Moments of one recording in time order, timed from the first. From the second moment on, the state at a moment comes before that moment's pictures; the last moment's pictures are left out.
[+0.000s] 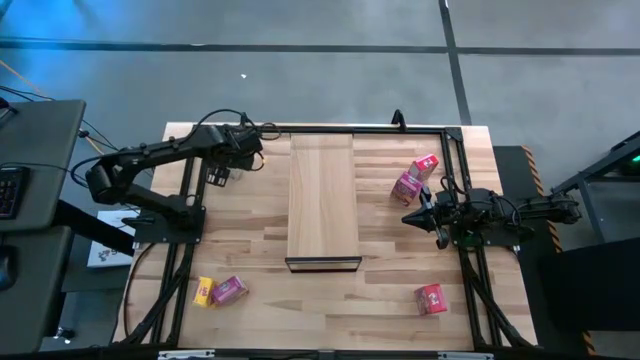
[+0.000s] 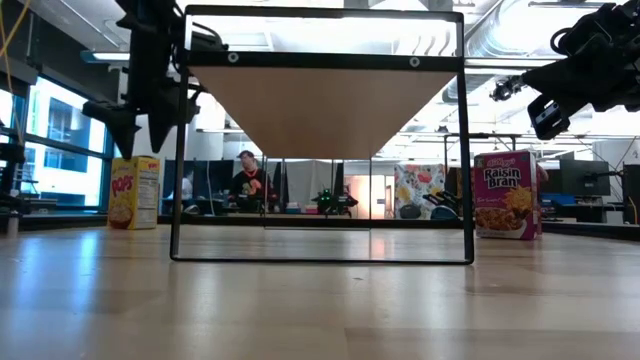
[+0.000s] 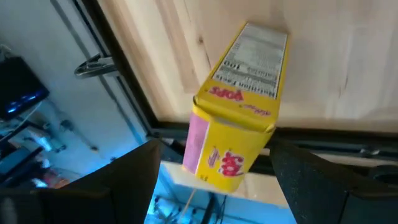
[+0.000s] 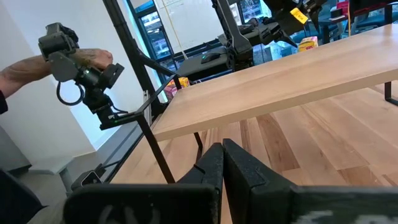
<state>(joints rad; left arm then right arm) 0.56 1.34 0.98 -1.16 -0.56 0.80 0.09 0.03 0.01 0.02 -0.06 0.31</state>
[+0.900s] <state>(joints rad) 0.62 1.34 0.82 -0.99 -0.54 0.90 0.09 0.03 0.01 0.02 -0.06 0.31</state>
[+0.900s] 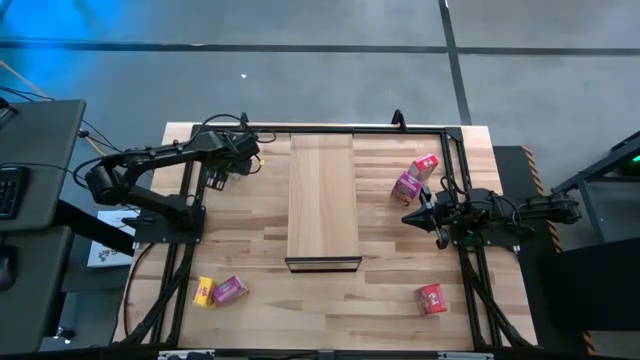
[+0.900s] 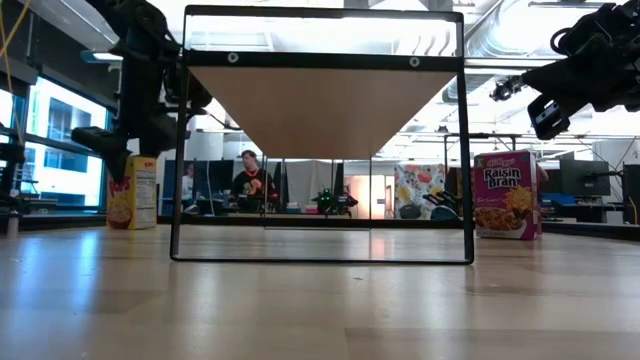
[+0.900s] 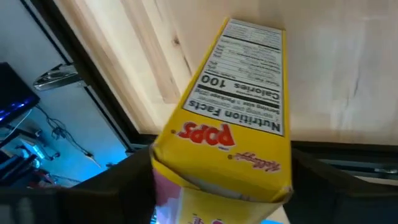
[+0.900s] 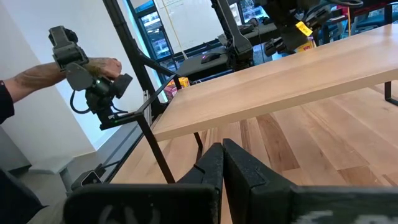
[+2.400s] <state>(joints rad) 0.17 1.70 2.00 -1.57 -0.49 -0.05 0.09 0.03 0.01 0.02 -0.06 0.31</state>
